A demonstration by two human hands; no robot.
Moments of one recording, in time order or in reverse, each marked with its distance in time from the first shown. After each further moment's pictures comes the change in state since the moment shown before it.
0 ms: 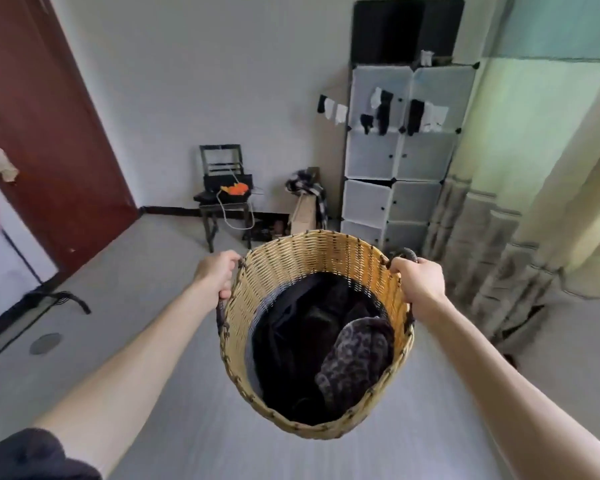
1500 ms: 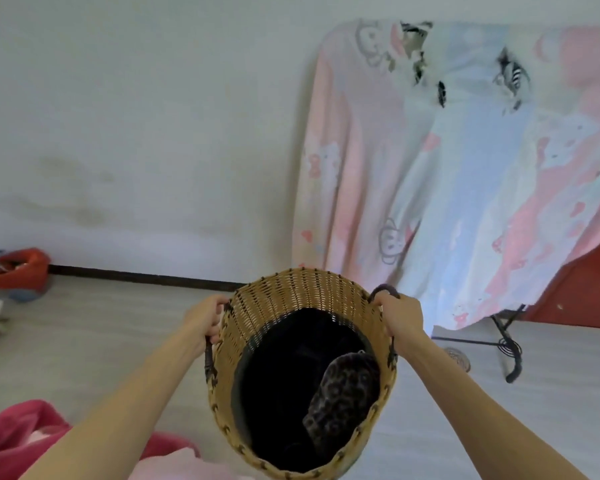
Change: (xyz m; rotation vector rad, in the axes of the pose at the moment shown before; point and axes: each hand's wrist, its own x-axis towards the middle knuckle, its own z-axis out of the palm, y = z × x) left_hand -0.032 -0.255 -0.934 -0.675 1.344 -0.321; right_hand -0.593 -0.084 1.020 -0.321 -1.571 -0.192
